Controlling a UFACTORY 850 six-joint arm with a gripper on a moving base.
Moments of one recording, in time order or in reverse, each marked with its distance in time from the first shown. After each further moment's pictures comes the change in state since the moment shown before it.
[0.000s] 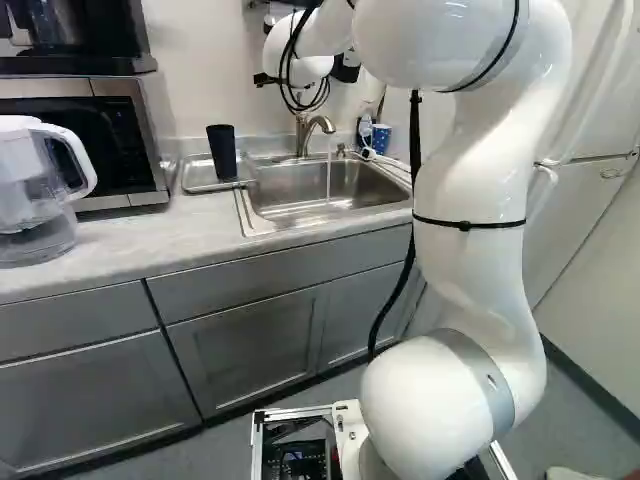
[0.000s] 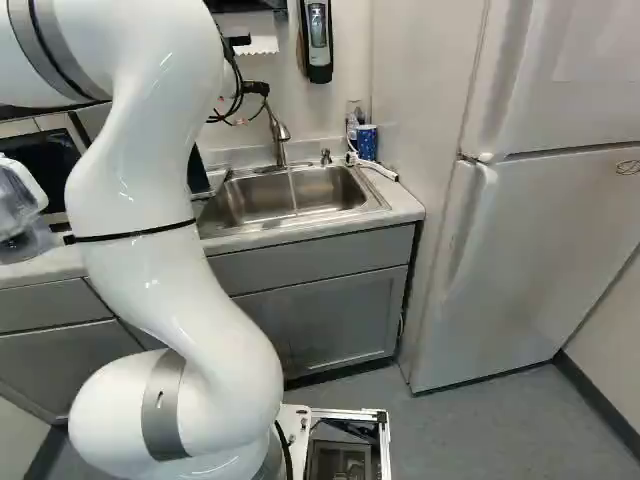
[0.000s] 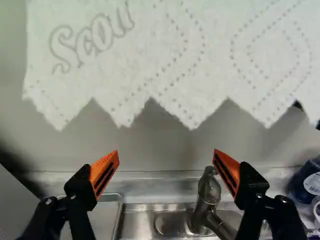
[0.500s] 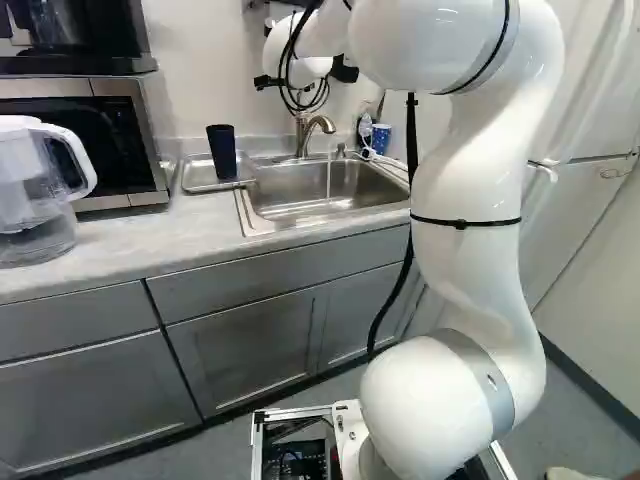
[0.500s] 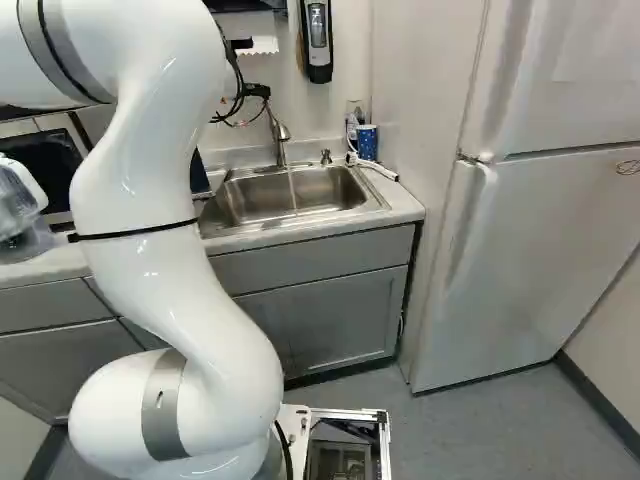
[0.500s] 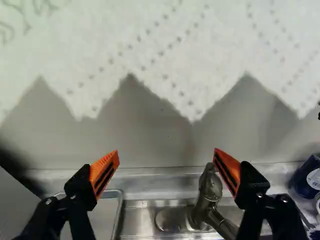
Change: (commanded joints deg) arm -0.1 -1.1 -1.3 0.8 -2.3 0.0
